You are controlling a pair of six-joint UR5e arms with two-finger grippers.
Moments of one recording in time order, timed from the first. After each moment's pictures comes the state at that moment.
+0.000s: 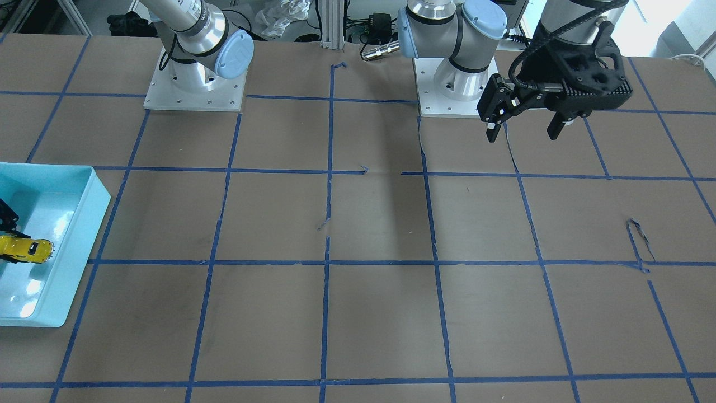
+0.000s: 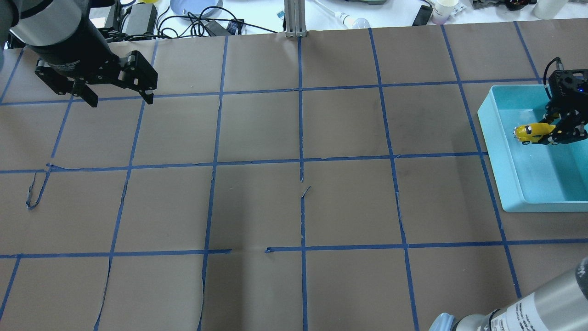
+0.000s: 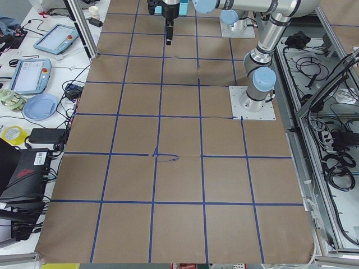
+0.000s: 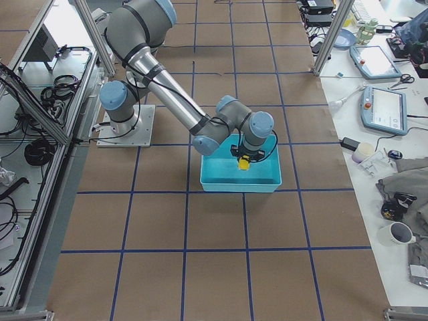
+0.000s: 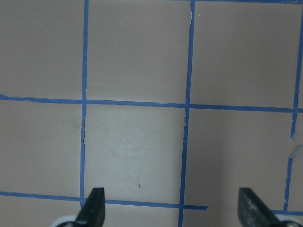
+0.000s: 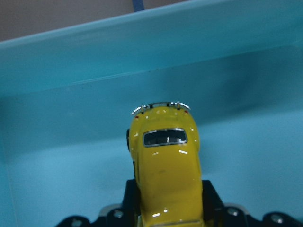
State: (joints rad) left arm -1.51 -1.52 -1.55 -1.56 1.62 0.01; right arm 0.92 -1.12 1.66 -1.97 -1.50 -2.04
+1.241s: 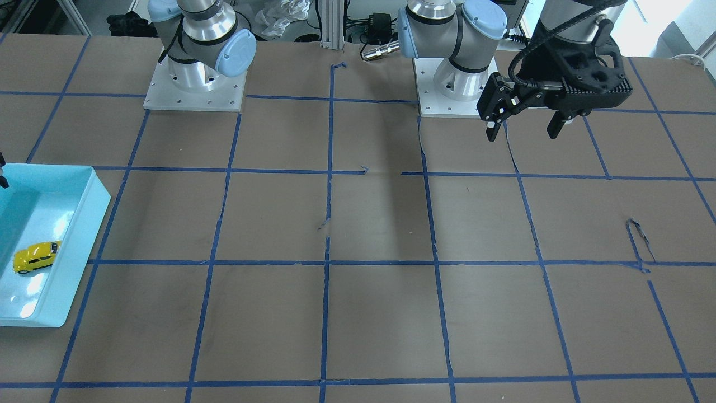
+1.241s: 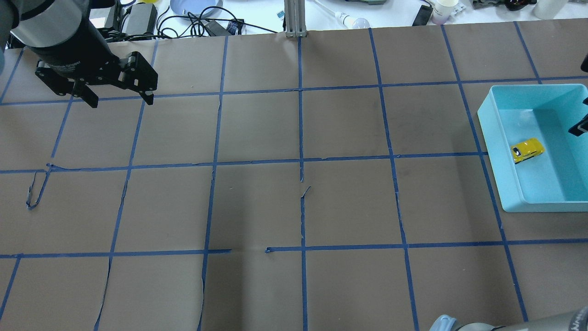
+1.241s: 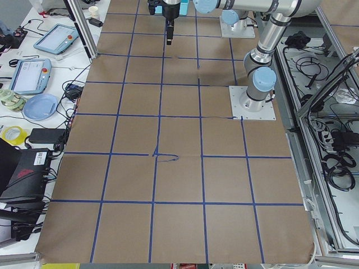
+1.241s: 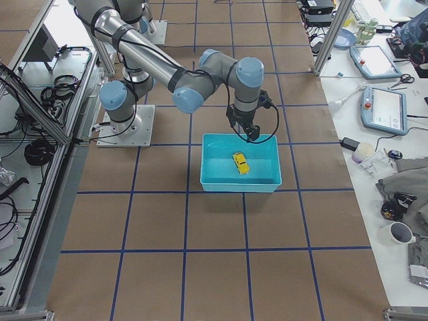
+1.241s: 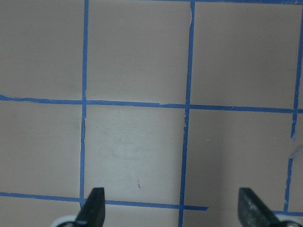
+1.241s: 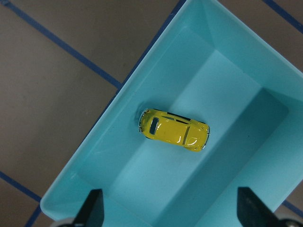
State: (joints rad) left arm -1.51 -1.52 -1.55 -1.56 1.62 0.01; right arm 1.00 -1.44 1.66 -1.84 -1.55 -1.06
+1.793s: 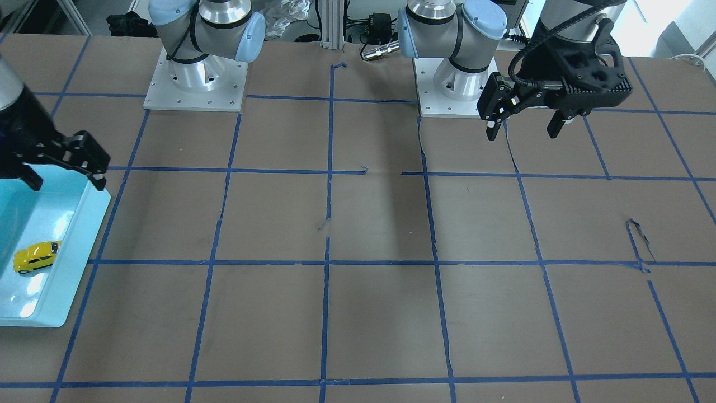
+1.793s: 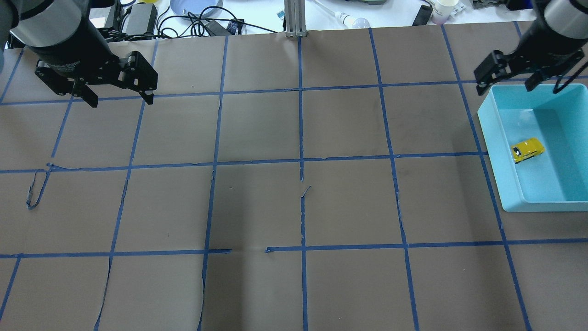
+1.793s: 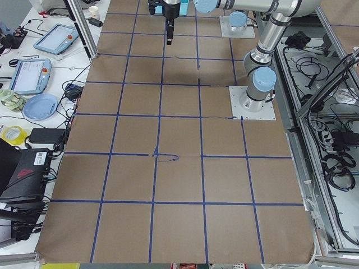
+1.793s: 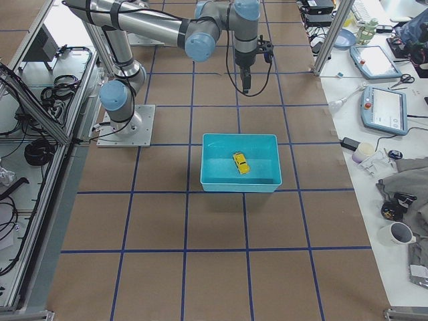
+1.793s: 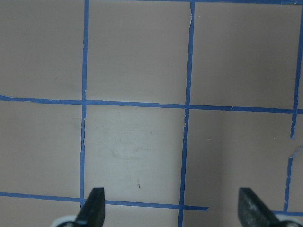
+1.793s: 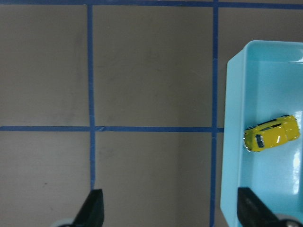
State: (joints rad) left arm -1.51 -1.52 -1.55 -1.56 1.62 0.01; right arm 1.34 -1.54 1.65 -1.77 -1.56 -0.24
